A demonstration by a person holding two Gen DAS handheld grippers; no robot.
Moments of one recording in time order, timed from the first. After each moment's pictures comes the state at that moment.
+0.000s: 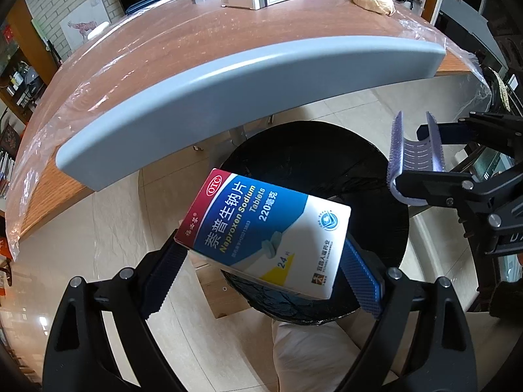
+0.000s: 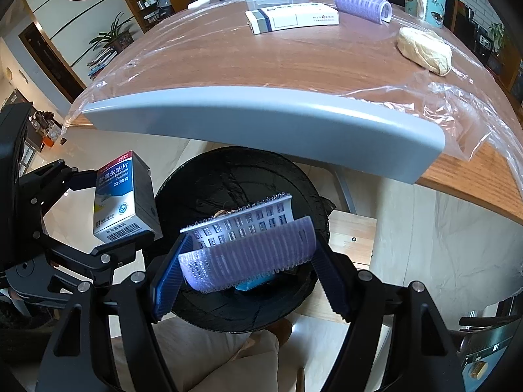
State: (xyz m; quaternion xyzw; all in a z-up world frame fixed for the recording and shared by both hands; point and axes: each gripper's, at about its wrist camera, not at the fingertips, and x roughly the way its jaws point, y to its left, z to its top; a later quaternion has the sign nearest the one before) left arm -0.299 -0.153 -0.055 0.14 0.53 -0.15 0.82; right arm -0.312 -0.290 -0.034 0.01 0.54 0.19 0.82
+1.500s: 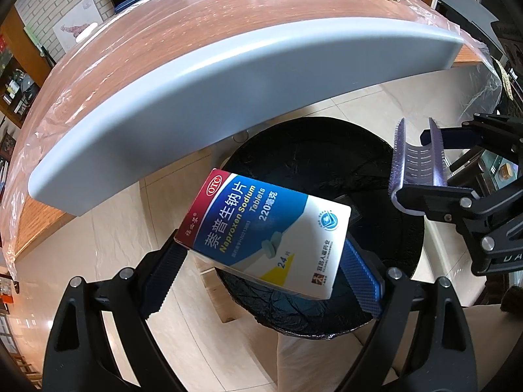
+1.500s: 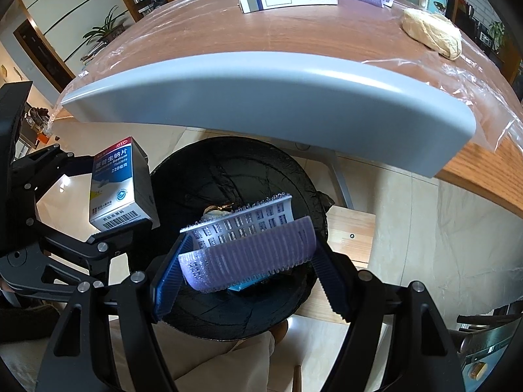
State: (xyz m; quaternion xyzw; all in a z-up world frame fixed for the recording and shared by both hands) left arm -0.292 -0.168 -0.063 0.16 0.54 -0.15 0.81; right arm -0.301 -0.280 -0.055 0.00 0.55 0.18 0.81
